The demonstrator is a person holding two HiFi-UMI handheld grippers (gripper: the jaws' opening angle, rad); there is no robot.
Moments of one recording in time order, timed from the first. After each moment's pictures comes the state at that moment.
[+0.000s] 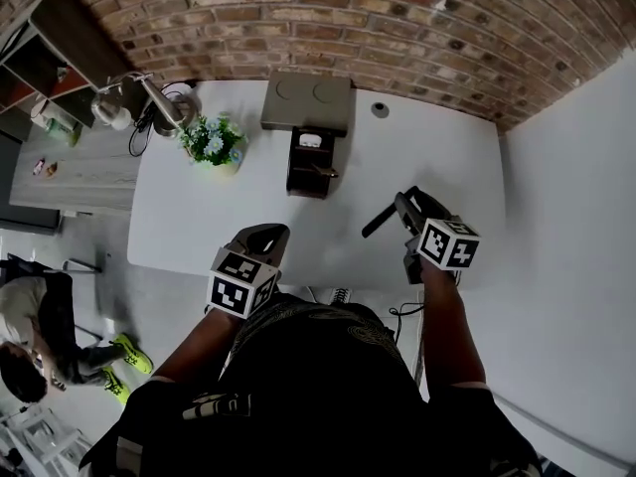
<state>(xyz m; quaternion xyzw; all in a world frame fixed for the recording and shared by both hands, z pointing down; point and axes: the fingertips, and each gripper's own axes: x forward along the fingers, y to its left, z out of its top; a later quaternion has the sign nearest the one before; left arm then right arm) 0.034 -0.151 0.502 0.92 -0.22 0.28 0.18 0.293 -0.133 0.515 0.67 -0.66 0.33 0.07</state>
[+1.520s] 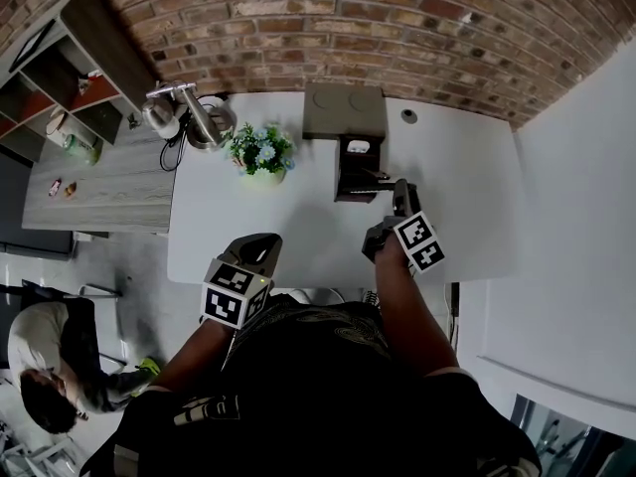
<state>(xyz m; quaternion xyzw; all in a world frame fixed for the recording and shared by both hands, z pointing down) -0.105 -0.192 0.492 0.92 -0.20 0.29 0.15 0.208 -0.181 0.538 0.80 -0.44 0.31 -0.26</state>
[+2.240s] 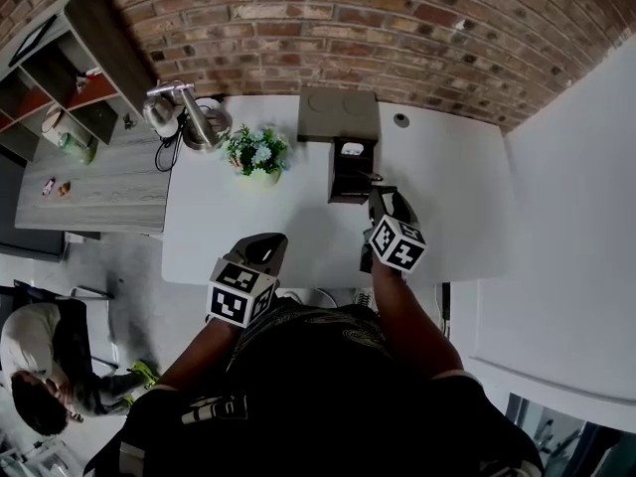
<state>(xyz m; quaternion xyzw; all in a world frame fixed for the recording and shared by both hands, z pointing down) -0.090 -0.183 0.489 0.93 -0.20 0.26 0.16 0.162 -0.193 0.541 0.79 -0.55 0.26 0.00</state>
